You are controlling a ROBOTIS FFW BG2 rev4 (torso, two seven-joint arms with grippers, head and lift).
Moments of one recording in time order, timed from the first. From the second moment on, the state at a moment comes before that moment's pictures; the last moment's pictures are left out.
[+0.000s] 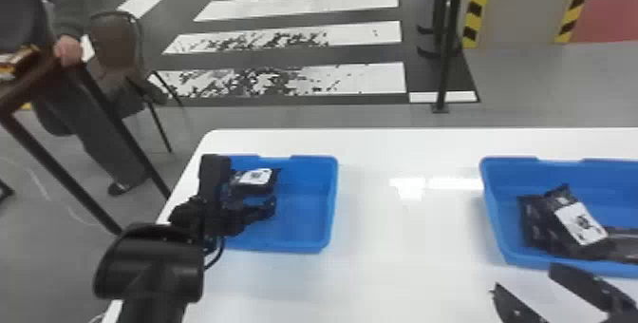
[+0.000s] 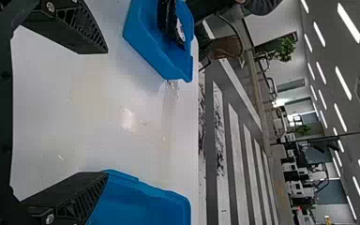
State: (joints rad) left arm -0.07 0.14 0.19 -1.49 -0.23 0.55 -0.51; right arm 0.62 -0.23 -0.09 -2.24 -0.28 0.50 0.50
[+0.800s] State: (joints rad) left arm 0.00 0.15 0.18 -1.68 -0.32 0.56 -0.48; right arm 0.61 -0.23 -0.07 -2.22 -0.29 0.50 0.50
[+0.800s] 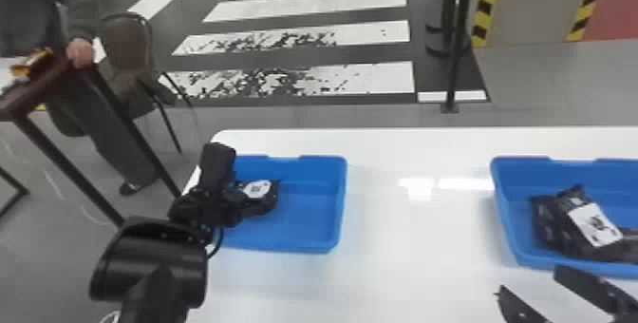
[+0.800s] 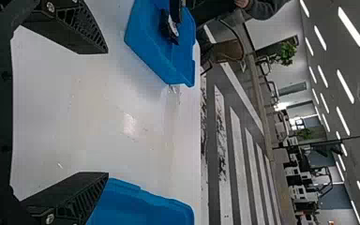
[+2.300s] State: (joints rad) left arm -0.15 0.15 0.21 -1.41 -0.25 0.59 -0.44; right arm 0.61 -0.23 -0.07 -2.21 -0.29 0.50 0.50
